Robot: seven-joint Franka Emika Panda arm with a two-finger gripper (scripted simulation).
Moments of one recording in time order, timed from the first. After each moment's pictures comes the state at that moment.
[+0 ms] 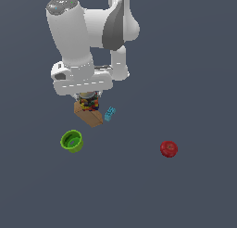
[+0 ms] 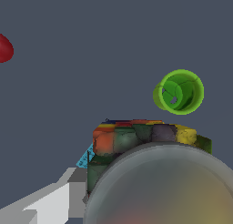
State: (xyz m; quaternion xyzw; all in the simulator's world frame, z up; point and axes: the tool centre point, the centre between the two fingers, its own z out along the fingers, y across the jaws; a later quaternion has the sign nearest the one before) arm -0.040 -0.122 0.258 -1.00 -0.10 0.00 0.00
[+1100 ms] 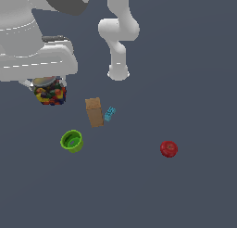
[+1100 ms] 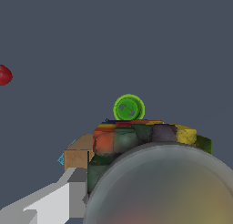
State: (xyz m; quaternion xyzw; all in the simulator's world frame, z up) arm 0.020 -0.212 0.367 -1.00 -0.10 0.00 0.00
